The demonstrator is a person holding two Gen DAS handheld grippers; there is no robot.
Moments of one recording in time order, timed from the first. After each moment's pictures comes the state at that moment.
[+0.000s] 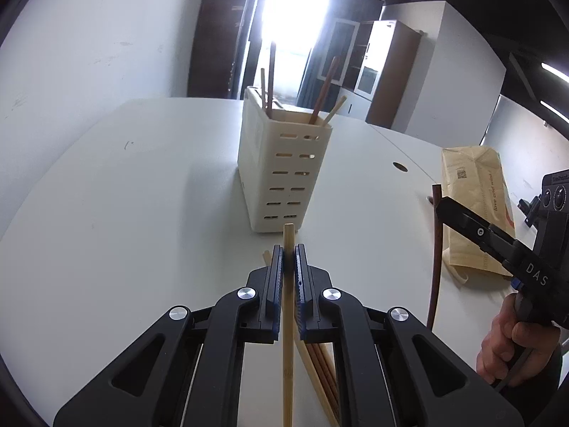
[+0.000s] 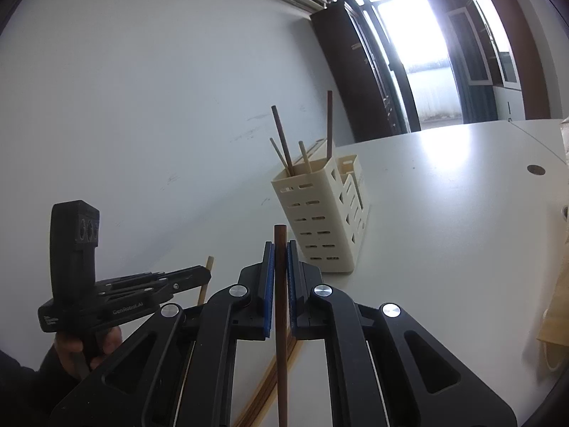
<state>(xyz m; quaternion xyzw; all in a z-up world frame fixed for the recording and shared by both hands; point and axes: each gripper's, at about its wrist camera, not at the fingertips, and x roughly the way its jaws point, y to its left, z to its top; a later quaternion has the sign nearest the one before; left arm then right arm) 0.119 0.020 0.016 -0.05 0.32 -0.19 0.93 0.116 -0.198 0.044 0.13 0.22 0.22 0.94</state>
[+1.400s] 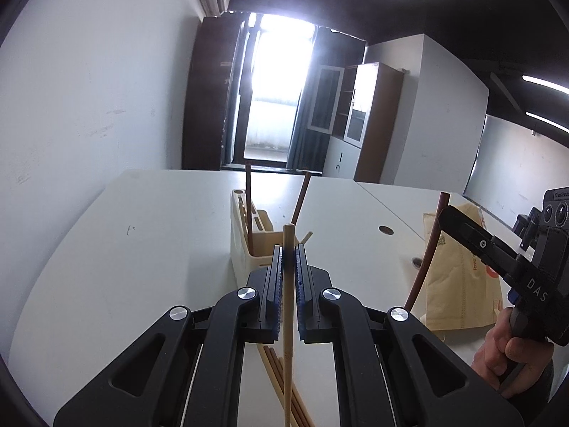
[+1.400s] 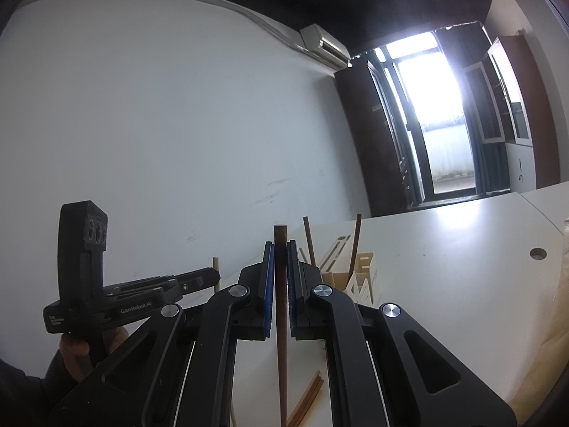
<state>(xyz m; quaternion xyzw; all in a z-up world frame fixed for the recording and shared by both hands) 0.133 0.013 0.125 -0.04 0.22 -0.19 0.96 0.121 -0.207 0.140 0.11 0.09 0.24 0.96</state>
